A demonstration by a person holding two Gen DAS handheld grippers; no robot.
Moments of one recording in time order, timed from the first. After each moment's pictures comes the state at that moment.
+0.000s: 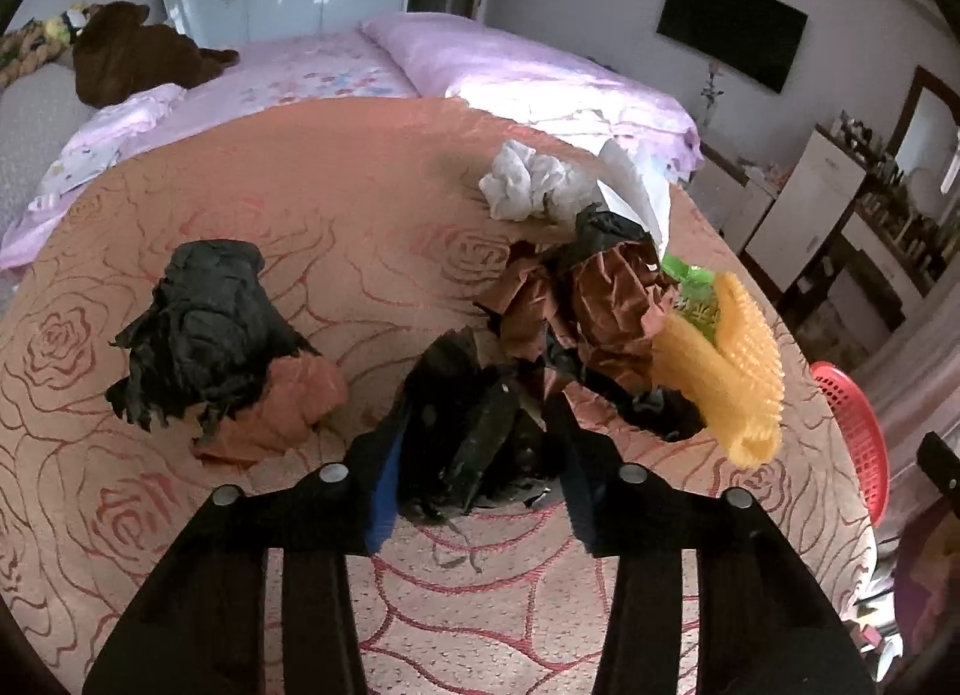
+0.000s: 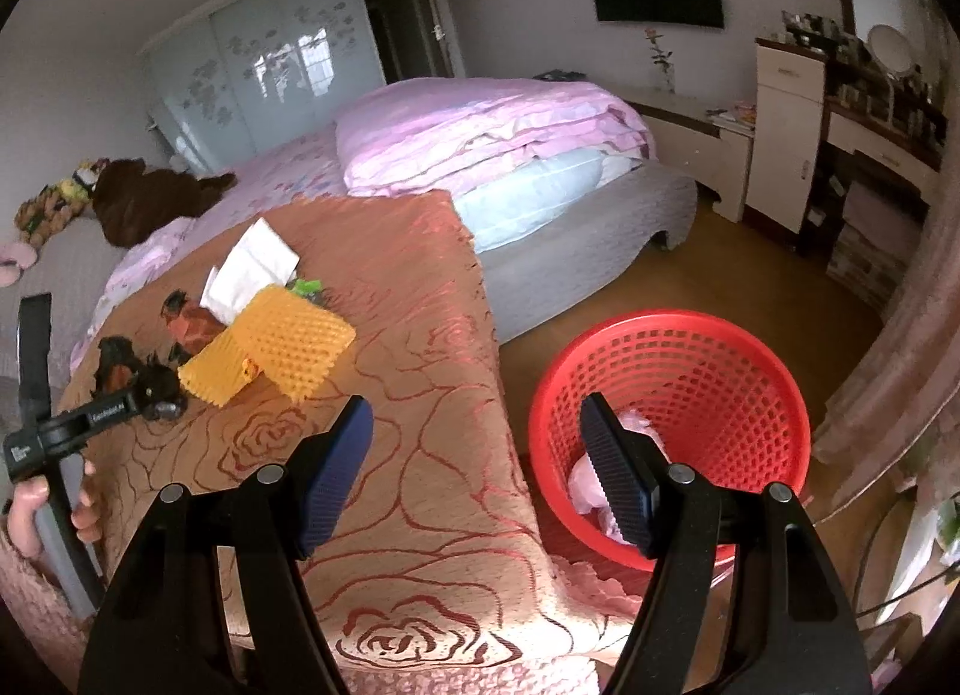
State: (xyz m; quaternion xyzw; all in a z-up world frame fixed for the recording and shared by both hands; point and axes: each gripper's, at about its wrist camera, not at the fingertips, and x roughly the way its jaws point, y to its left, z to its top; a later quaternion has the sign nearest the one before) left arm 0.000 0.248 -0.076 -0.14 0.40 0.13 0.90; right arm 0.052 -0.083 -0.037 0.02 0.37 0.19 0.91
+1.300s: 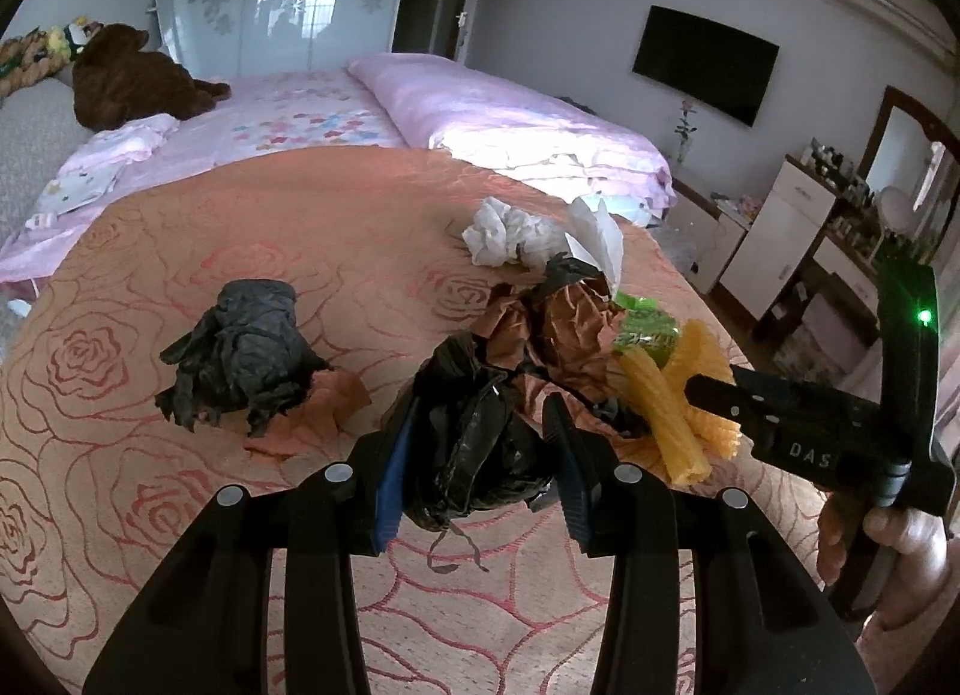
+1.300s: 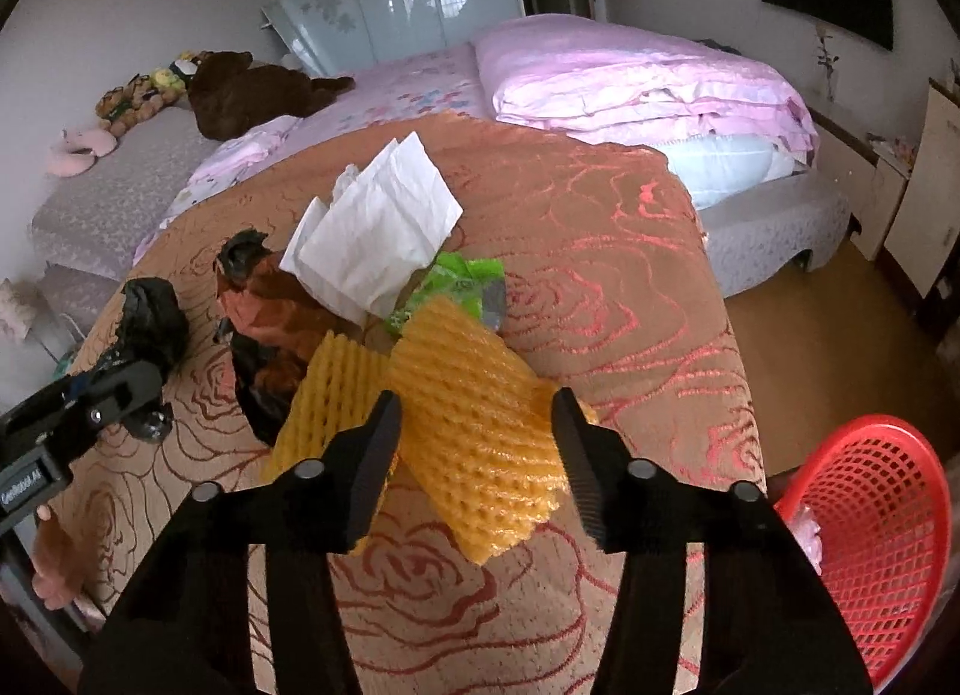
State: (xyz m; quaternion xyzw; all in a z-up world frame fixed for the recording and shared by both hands) left arm -0.025 0.239 -0.045 -0.14 0.35 0.11 0.92; right arm 0.117 0.048 -0.066 -0.05 0.41 0.34 0.84
